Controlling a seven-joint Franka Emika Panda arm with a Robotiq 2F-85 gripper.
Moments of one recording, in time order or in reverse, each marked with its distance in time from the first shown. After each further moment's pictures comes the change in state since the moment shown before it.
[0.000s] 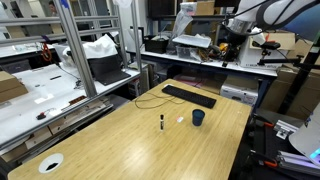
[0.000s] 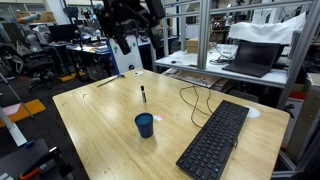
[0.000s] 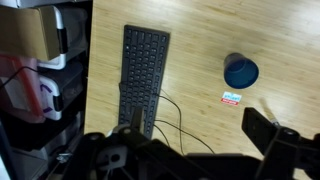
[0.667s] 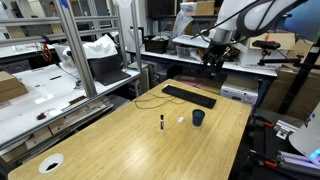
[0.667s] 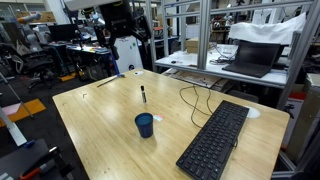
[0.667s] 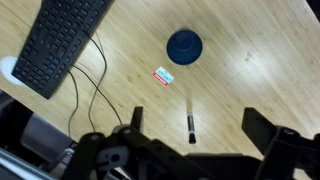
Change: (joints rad) arm 0.246 0.213 -0.021 0.098 0.212 0.086 -0.448
